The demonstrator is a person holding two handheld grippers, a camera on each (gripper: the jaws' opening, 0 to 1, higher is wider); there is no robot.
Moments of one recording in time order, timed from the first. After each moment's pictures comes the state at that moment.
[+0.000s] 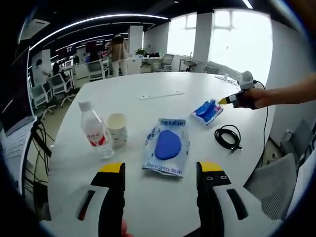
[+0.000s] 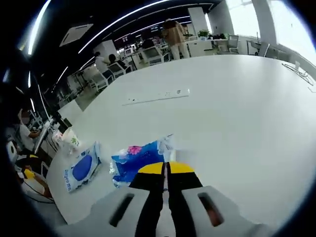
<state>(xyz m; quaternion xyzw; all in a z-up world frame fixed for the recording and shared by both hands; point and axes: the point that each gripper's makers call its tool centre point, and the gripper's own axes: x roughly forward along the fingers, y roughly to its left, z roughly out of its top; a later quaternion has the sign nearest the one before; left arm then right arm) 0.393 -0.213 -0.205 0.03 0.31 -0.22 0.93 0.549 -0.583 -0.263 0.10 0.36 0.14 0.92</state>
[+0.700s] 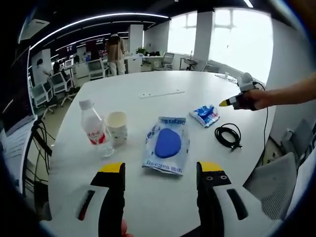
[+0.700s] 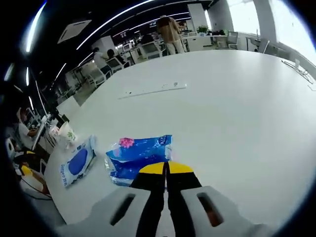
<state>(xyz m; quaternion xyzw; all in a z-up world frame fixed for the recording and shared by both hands) 0.389 -0.214 -0.206 0.03 0.31 -0.21 0.93 0.541 -0.590 -0.278 0.09 0.37 0.14 0.91</state>
